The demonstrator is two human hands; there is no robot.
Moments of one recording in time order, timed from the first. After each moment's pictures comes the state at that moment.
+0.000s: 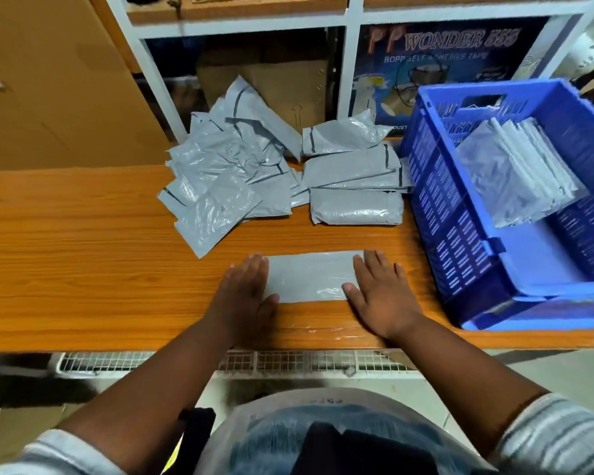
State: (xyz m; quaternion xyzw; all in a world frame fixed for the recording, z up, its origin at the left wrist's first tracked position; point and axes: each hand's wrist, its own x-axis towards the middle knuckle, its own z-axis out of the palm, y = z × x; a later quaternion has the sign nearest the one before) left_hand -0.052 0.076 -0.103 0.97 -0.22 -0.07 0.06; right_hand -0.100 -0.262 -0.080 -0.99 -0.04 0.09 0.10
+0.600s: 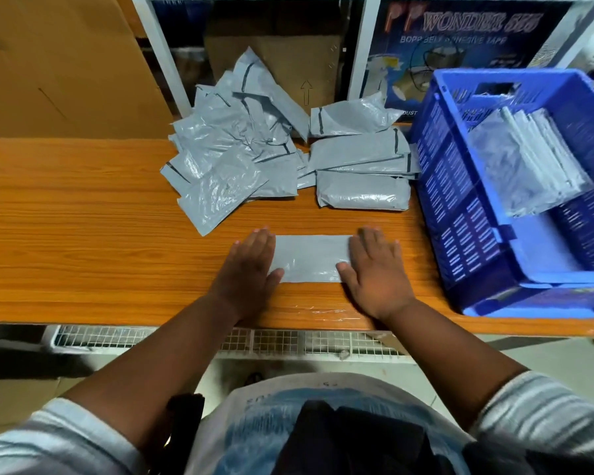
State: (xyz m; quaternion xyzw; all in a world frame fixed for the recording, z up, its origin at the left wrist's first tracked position) left_hand -0.049 0.066 -0.088 0.97 -0.24 -0.04 0.06; right_hand -0.094 -0.237 -0.071 -0.99 -0.06 0.04 0.08
